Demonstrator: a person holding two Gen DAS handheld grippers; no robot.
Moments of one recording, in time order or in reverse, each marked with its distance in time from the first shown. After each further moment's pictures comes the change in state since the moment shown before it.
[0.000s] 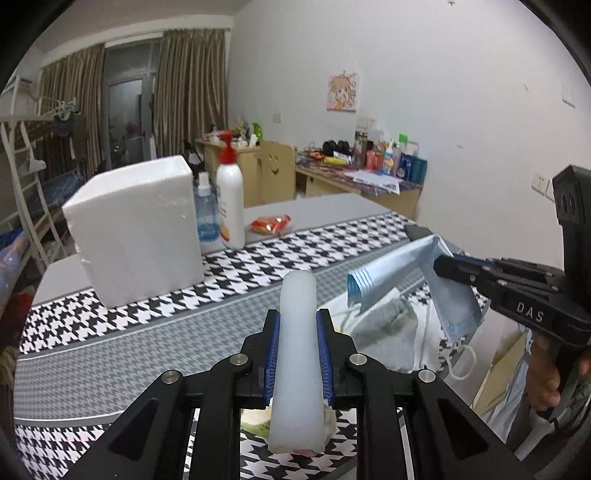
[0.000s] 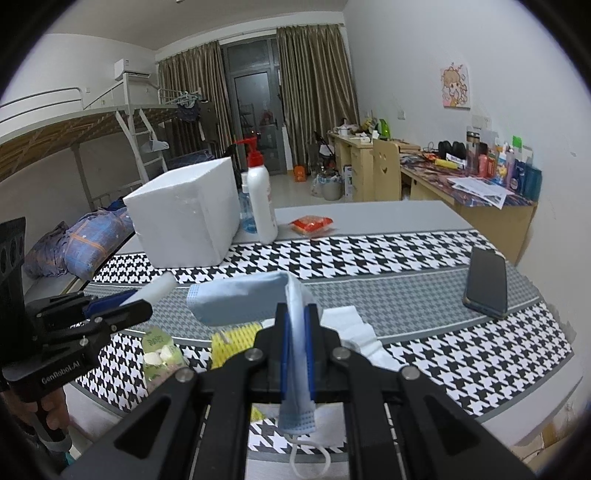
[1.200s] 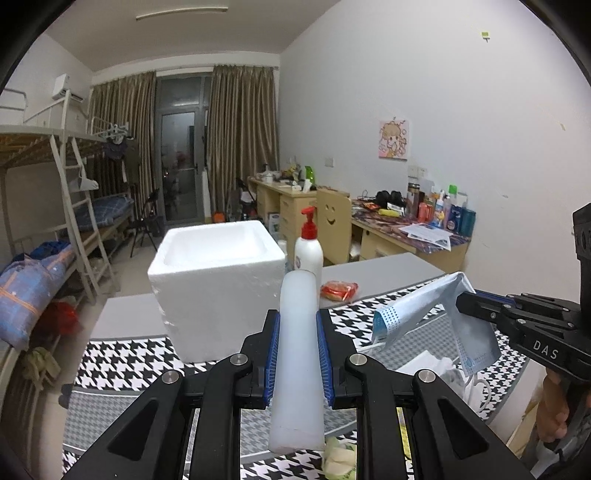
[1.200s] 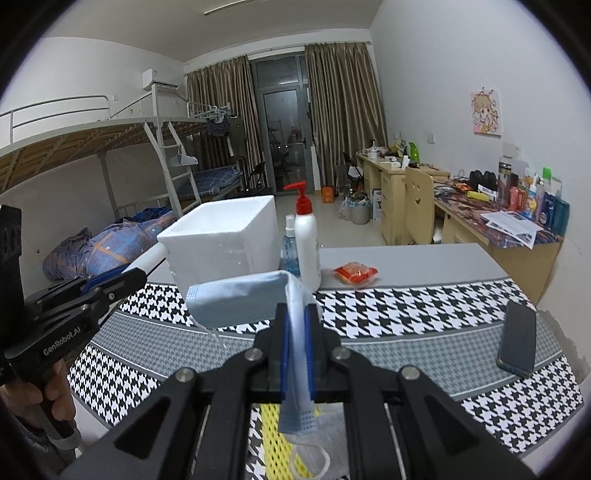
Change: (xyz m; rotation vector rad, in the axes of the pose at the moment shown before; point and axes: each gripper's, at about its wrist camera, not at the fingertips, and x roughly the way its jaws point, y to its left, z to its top) left arm -0.038 0.051 0.049 -0.056 -0.167 0.188; right arm 0.011 0.042 0.054 -0.050 -0.076 0.097
